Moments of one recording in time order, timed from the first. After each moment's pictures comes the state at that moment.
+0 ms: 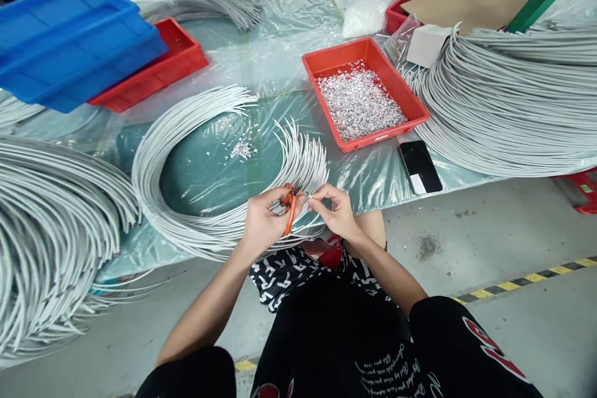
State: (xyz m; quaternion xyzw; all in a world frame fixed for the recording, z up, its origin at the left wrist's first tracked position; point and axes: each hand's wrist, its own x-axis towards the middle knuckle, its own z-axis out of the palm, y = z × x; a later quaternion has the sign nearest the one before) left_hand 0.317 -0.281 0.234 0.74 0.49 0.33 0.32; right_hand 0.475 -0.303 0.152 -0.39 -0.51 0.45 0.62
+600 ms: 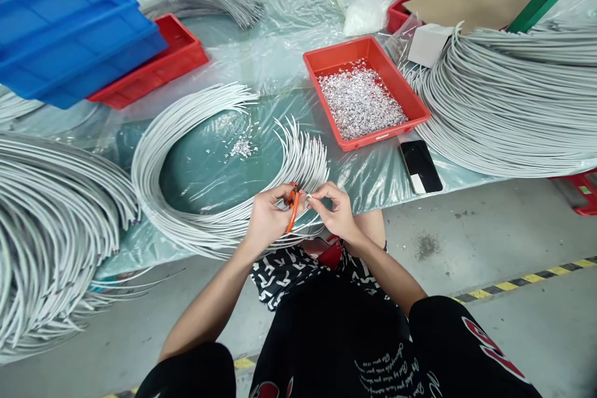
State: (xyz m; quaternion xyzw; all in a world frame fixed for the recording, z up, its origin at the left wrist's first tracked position) left_hand 0.322 -0.278 0.226 0.72 0.47 0.36 0.37; right_hand 0.475 -0.304 0.155 -0.41 -0.55 0.37 0.62
